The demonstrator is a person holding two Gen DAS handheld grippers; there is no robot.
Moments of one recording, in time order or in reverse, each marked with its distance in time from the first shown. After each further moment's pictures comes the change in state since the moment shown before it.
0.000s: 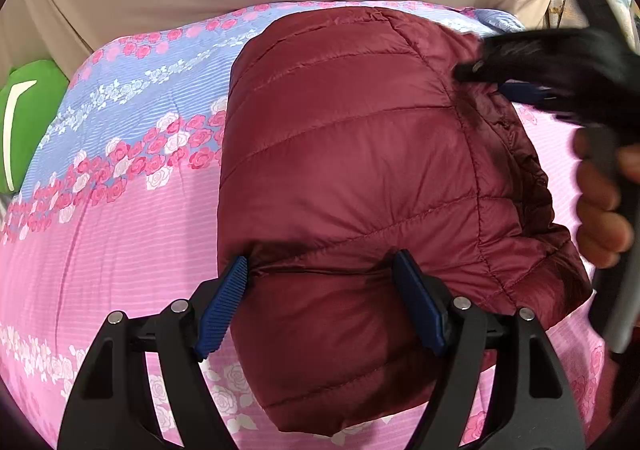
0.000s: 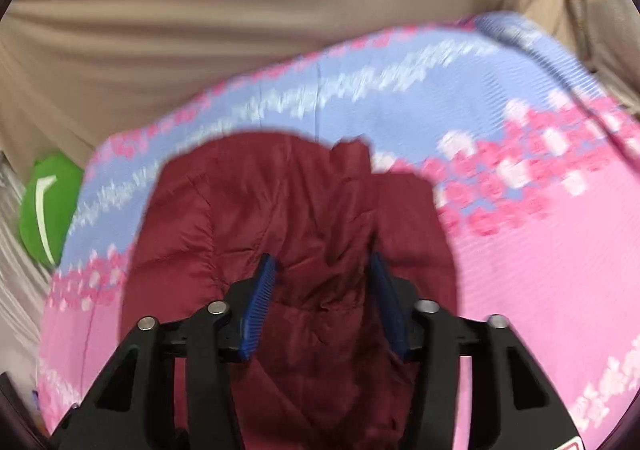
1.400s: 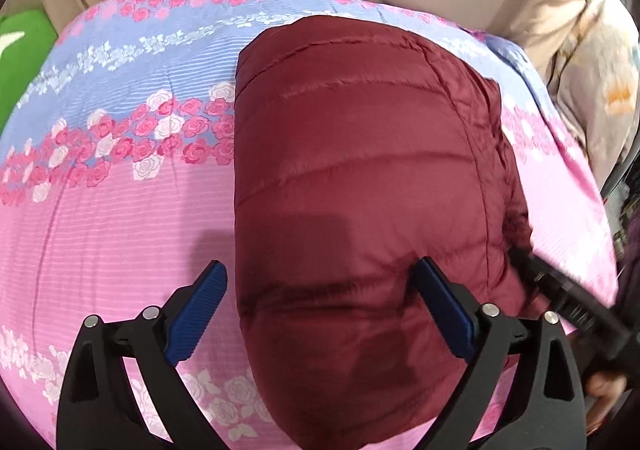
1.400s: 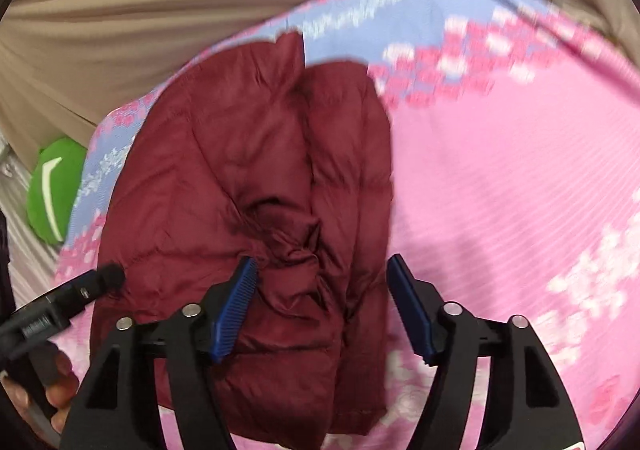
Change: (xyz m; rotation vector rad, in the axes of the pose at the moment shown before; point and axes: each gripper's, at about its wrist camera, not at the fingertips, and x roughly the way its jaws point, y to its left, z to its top) left arm 0.009 0.042 0.028 -0.147 0.074 -0.158; right arm -0.044 -0.043 -0.093 0.093 0.079 0.023
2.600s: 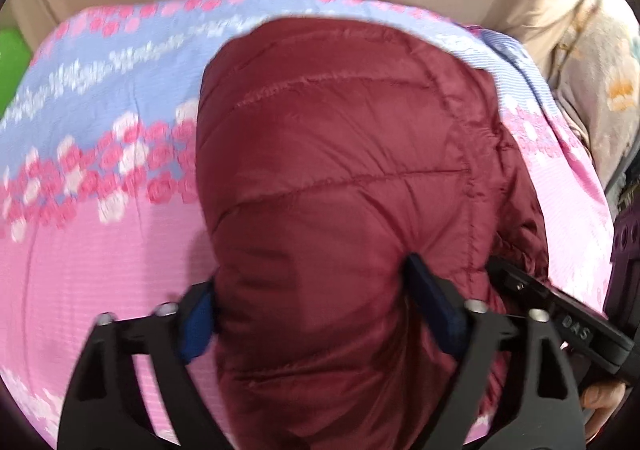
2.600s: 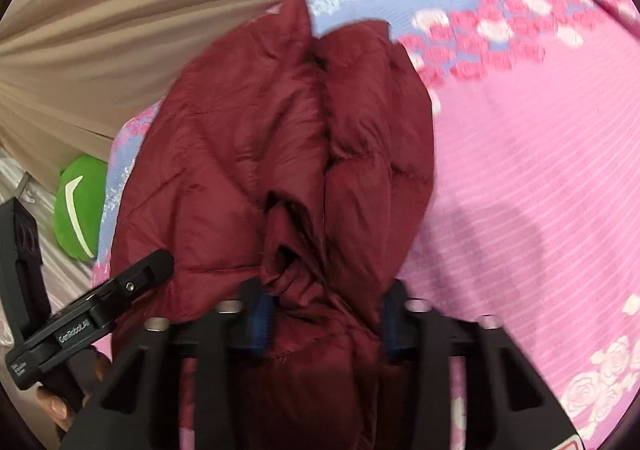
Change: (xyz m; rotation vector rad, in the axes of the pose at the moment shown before) left arm 0.024 -0.022 0.031 0.079 -0.018 -0.005; right arm 0.029 0.026 0.012 0.049 0.034 0.113
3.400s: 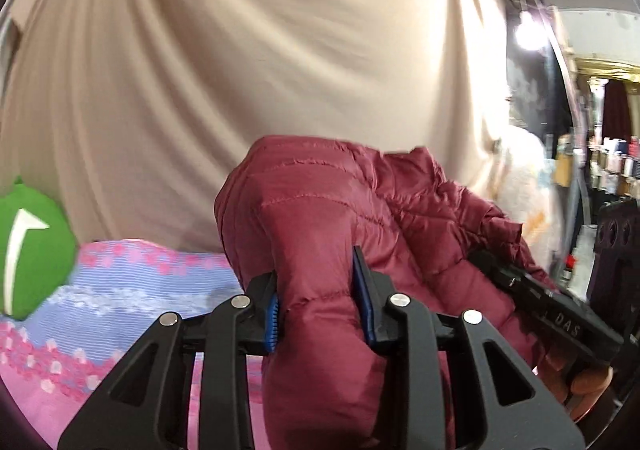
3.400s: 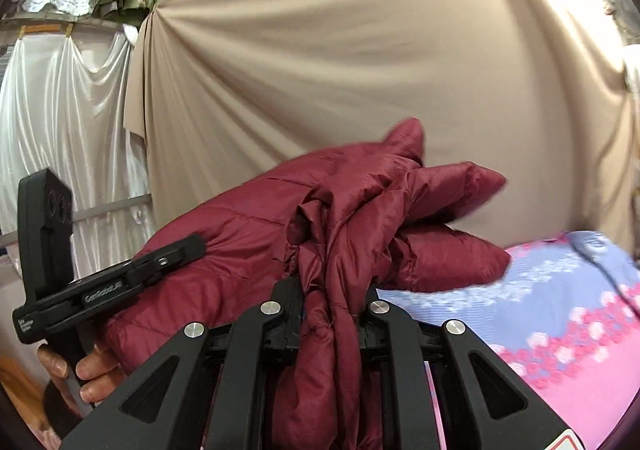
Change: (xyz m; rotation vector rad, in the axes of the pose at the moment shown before) left arm -0.243 0.082 0.046 0.081 -0.714 -0.089; right arm -0.151 0.244 0.027 -0.485 -0.634 0.248
